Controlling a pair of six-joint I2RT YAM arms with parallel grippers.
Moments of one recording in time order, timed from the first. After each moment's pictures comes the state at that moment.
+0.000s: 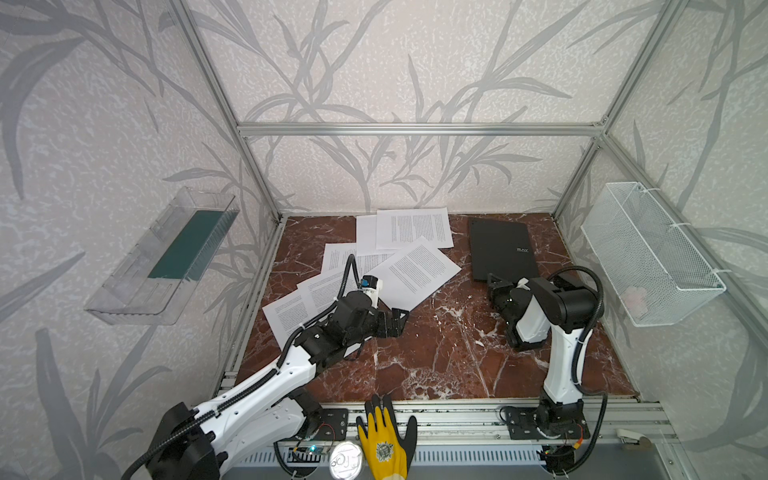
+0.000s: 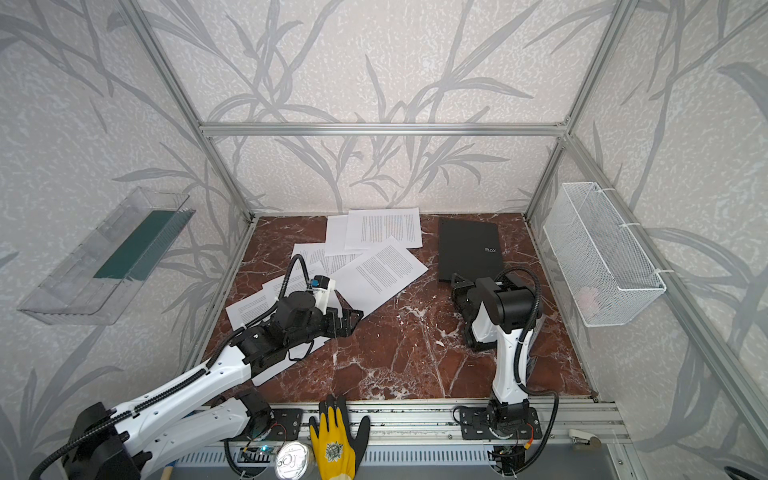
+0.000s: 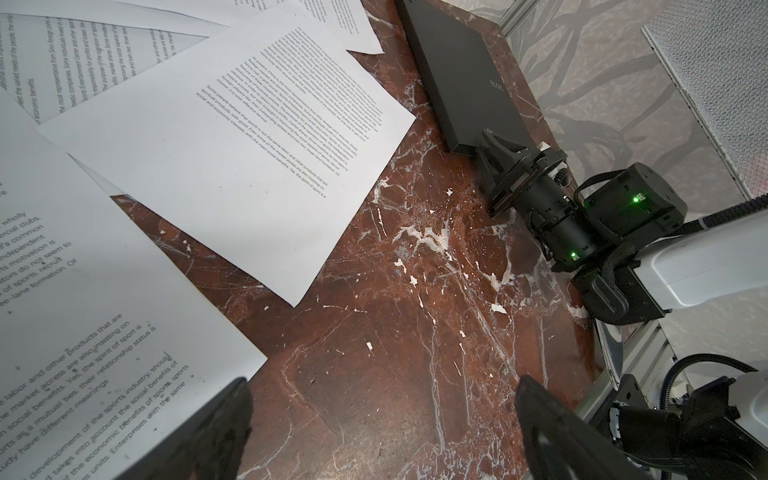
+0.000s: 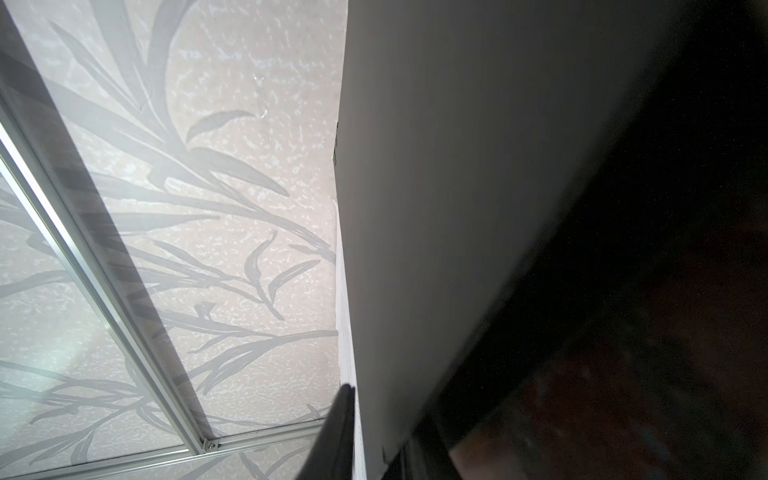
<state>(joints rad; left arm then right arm) -0.69 0.95 0.59 -0.23 0.06 -0.58 0.14 2.11 0.43 1.48 -0.02 1.49</state>
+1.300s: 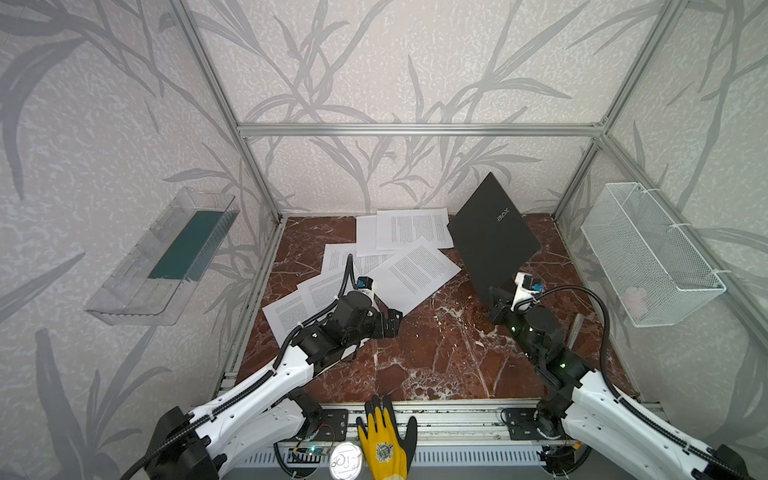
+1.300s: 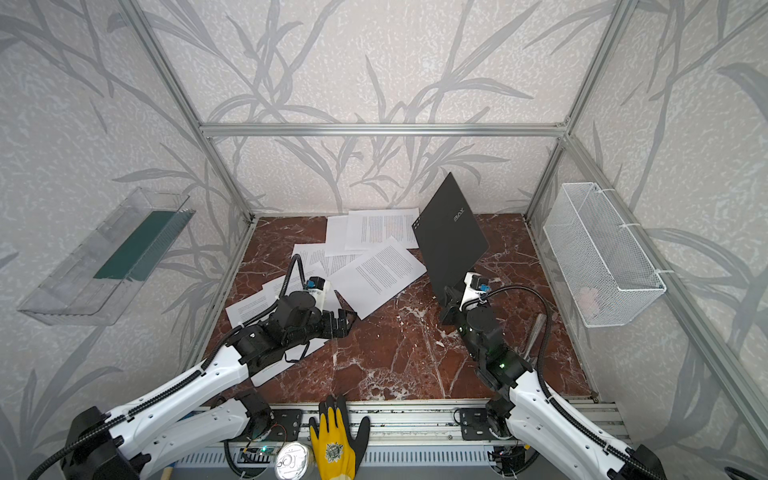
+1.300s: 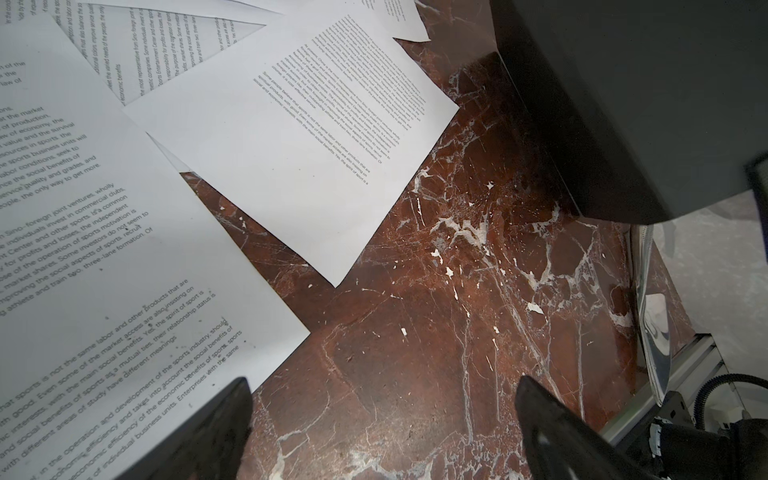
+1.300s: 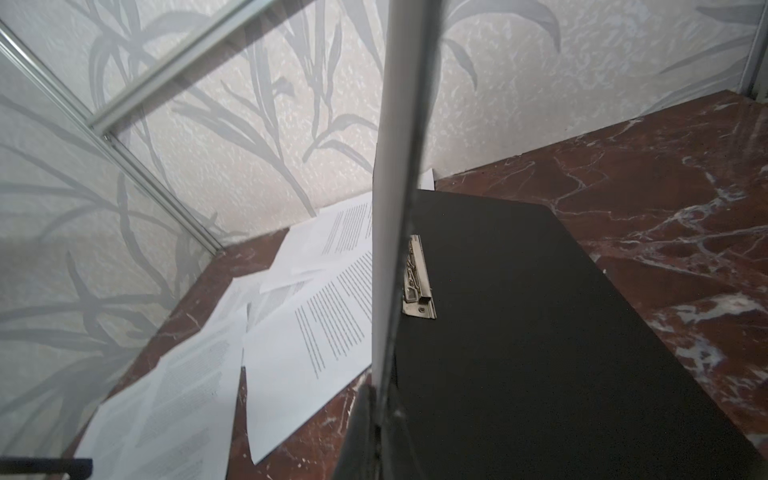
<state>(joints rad) -0.69 0.94 0.63 -0.38 -0.02 -0.60 0.65 0.70 0.35 0.11 0.35 0.47</state>
